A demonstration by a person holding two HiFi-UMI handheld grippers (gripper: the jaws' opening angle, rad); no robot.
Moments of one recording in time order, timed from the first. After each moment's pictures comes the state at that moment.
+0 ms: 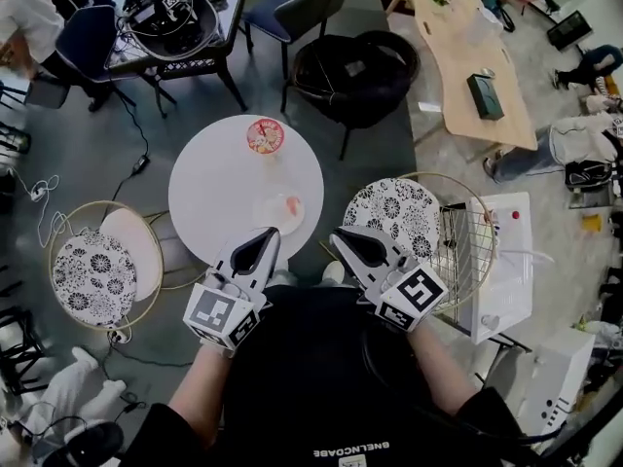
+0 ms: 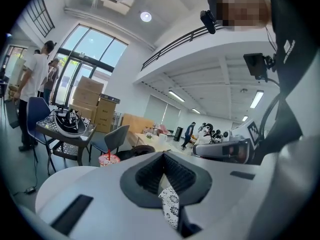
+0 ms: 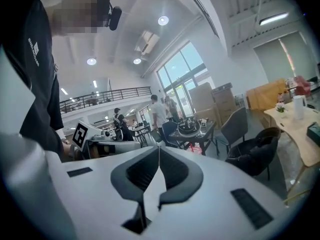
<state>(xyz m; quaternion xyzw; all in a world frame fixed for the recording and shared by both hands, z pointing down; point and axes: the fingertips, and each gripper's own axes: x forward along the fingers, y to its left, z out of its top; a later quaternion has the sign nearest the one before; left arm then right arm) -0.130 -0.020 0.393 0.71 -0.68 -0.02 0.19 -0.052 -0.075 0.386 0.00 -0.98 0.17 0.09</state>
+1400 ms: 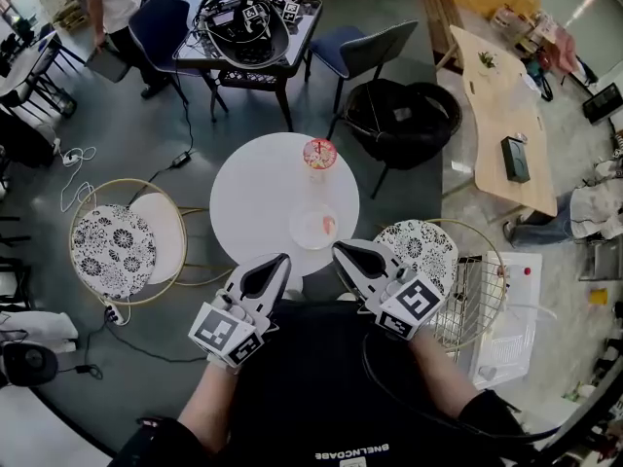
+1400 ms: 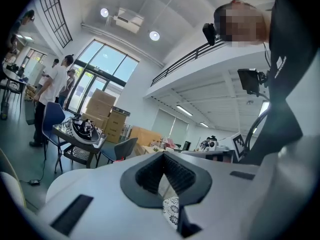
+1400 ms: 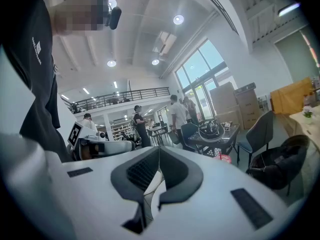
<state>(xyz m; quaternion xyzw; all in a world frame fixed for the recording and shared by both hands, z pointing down) -0.138 0.067 0.354 0.67 -0.72 -0.10 0.15 -0.094 -0.009 0.363 -0.11 -0.98 0.13 0.06</state>
